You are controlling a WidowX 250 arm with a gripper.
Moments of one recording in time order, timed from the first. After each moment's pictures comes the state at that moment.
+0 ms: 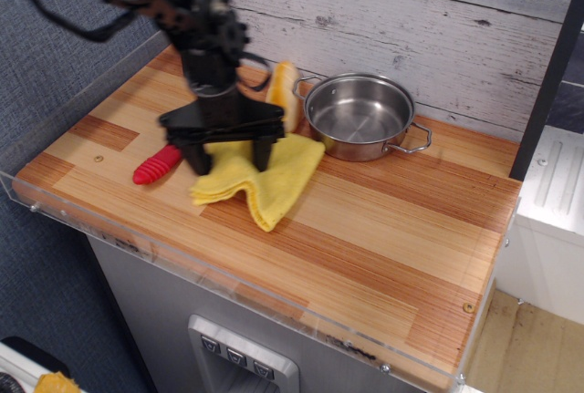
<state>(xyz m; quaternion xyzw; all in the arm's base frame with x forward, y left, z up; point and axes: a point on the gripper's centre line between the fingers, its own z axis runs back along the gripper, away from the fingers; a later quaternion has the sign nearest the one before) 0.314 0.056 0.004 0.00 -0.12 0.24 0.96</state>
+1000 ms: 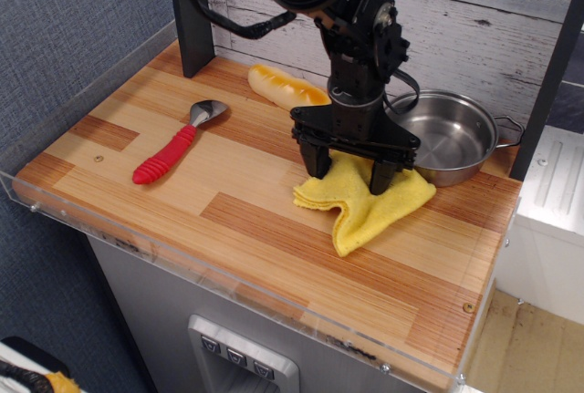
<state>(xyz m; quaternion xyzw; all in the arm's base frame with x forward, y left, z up) 0.334 -0.049 0.004 0.00 -0.10 0.03 0.99</state>
